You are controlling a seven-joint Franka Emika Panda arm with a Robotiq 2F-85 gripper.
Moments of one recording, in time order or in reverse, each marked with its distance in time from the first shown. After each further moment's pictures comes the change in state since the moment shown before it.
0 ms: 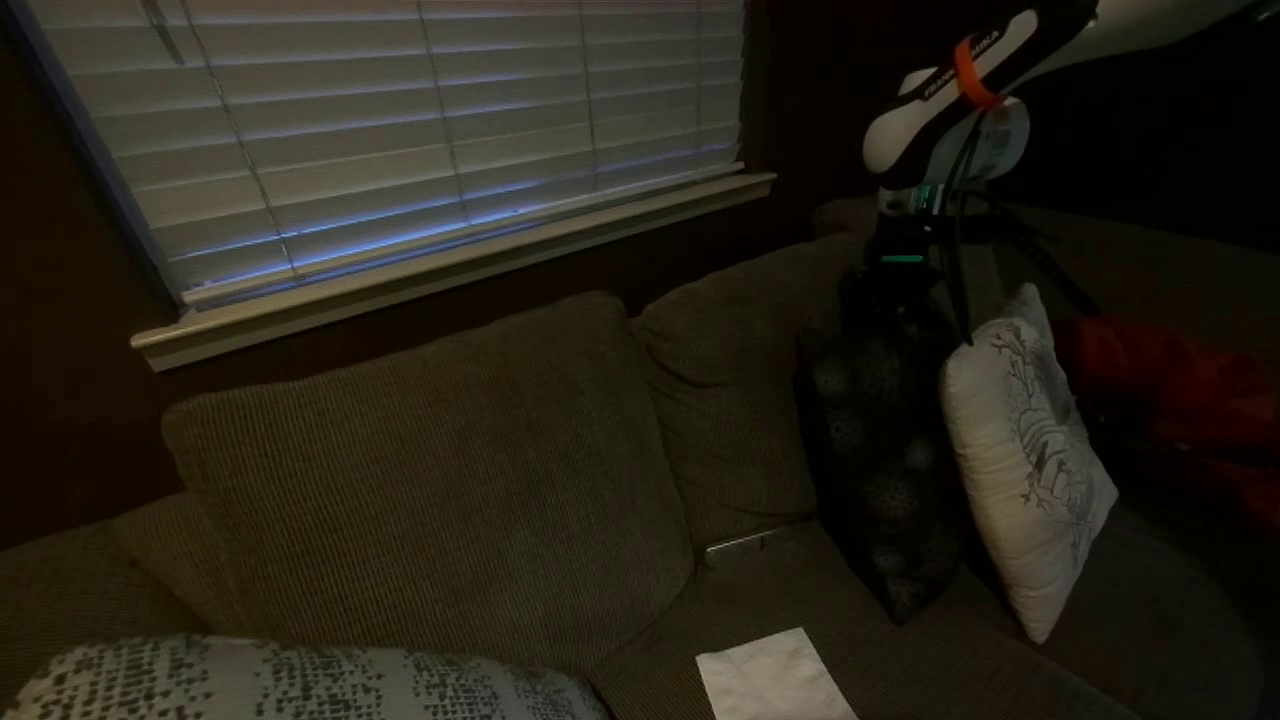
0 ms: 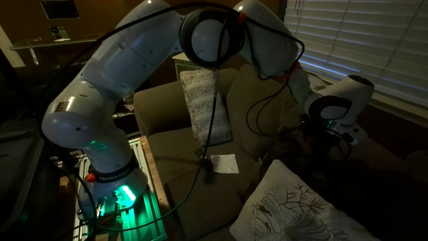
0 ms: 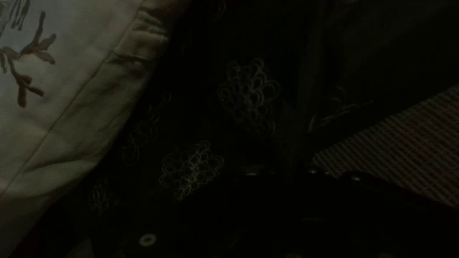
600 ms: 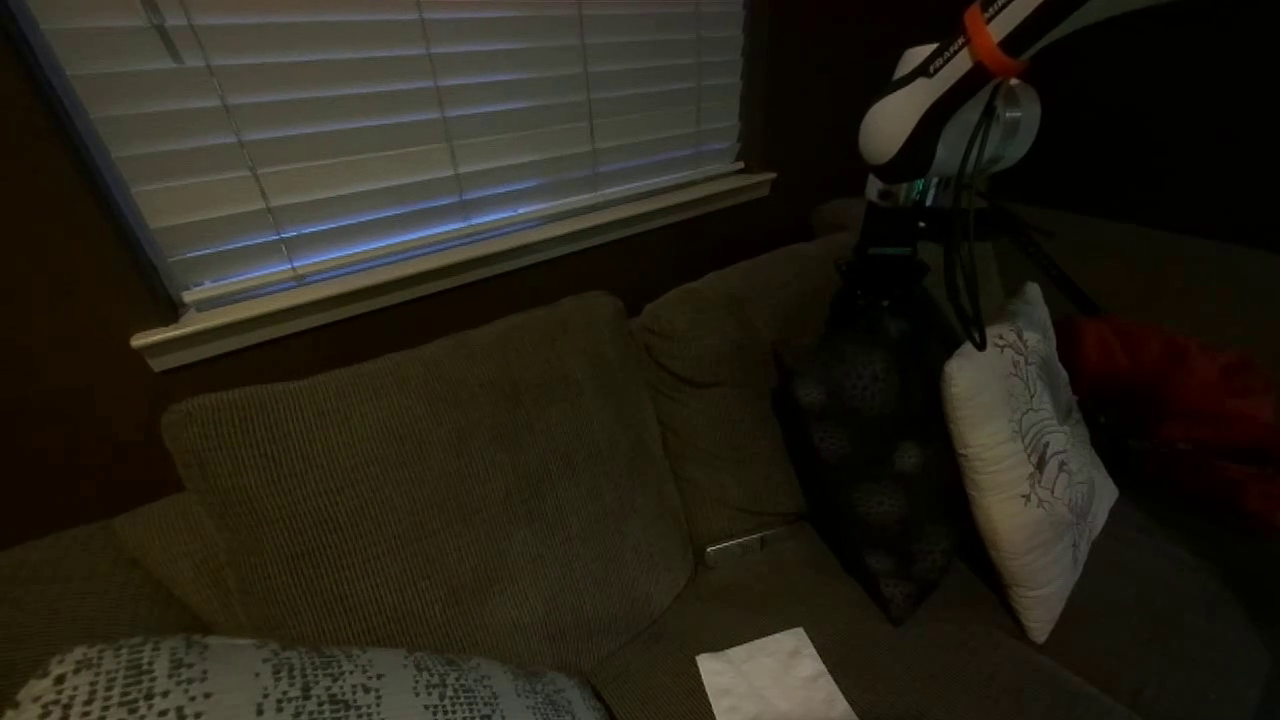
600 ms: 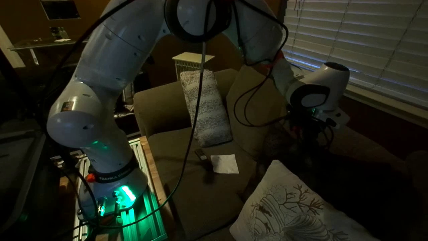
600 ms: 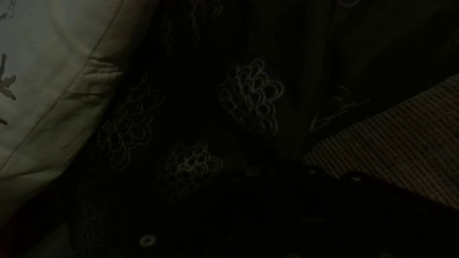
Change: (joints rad) arm 0.091 -0.160 -0.002 -0.236 -0.001 0.169 0.011
